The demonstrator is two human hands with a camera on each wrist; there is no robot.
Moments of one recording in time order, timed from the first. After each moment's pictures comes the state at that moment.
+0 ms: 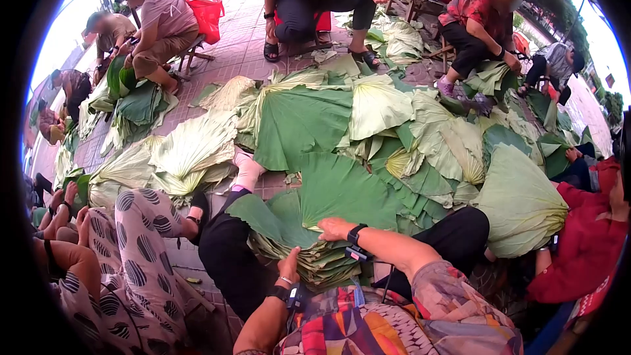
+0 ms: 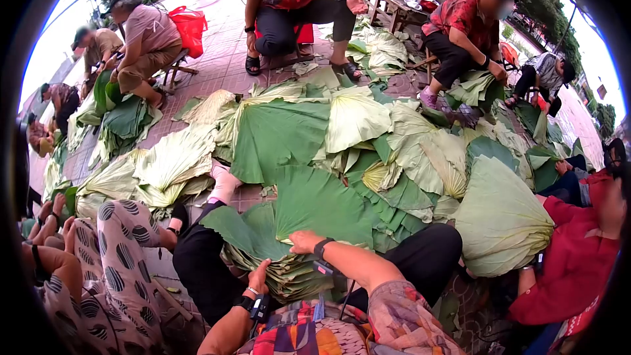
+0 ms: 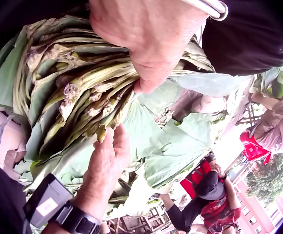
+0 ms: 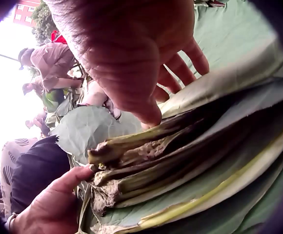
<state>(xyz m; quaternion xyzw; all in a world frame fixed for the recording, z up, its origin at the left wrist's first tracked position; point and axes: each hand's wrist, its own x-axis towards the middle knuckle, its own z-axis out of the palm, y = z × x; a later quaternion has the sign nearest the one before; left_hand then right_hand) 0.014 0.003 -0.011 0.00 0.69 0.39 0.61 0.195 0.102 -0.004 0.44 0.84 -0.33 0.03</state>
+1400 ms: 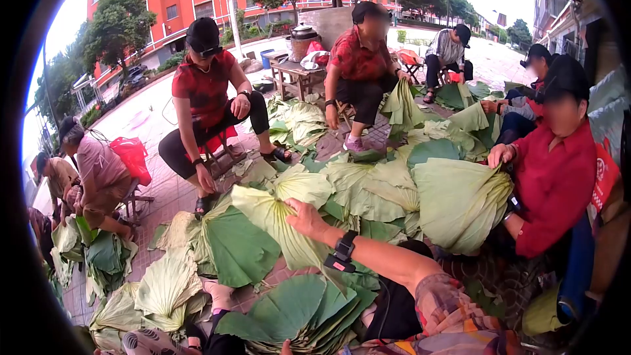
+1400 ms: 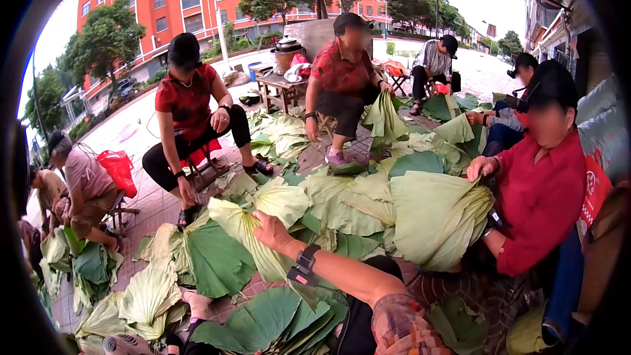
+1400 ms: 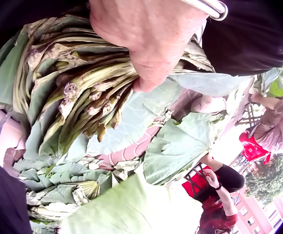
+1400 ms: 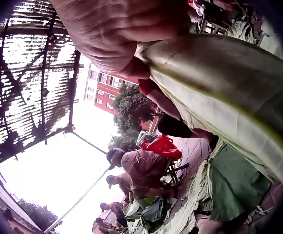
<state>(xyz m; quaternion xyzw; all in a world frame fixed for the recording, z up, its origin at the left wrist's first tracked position) -0.023 -0.002 -0.082 0.13 0.53 0.35 0.76 0.312 0.197 0.241 0.57 0.63 -0.16 -0.51</state>
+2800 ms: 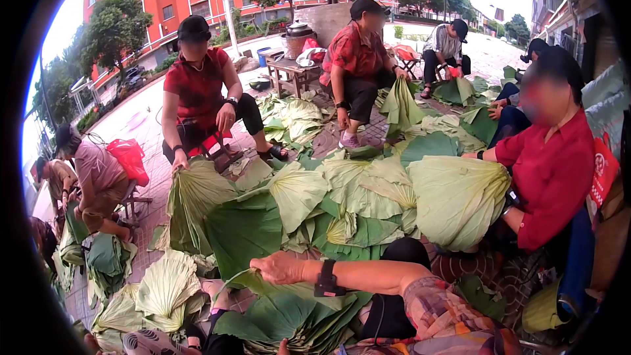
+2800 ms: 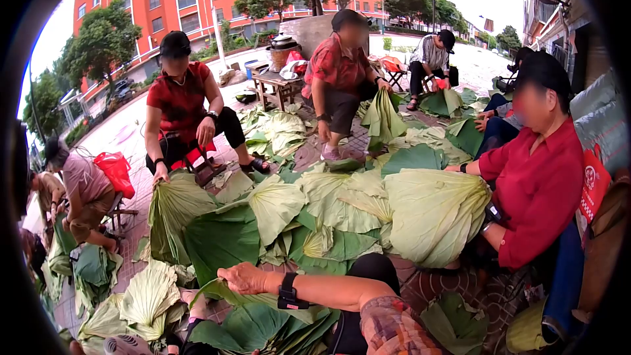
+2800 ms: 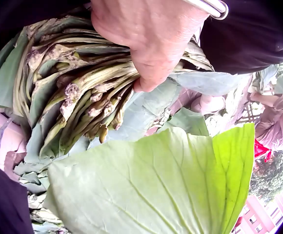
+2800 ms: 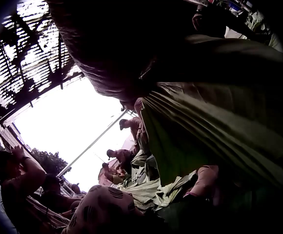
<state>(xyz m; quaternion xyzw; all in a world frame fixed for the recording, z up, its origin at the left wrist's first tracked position) -0.015 0.006 -0.076 0.14 0.58 0.32 0.73 0.233 0.147 0.215 0.38 0.84 -0.16 -0.36</state>
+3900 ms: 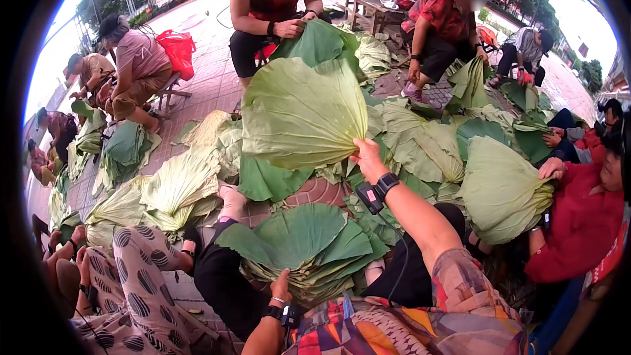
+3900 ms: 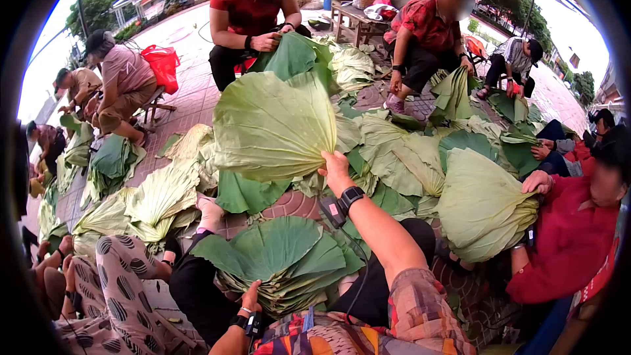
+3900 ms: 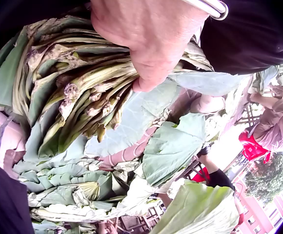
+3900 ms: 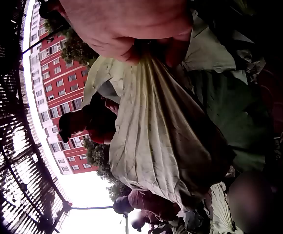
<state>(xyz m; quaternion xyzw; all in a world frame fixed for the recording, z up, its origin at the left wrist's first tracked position) 0.000 0.003 -0.037 0.04 0.69 0.34 0.64 0.336 0.227 0.150 0.50 0.24 -0.52 -0.66</state>
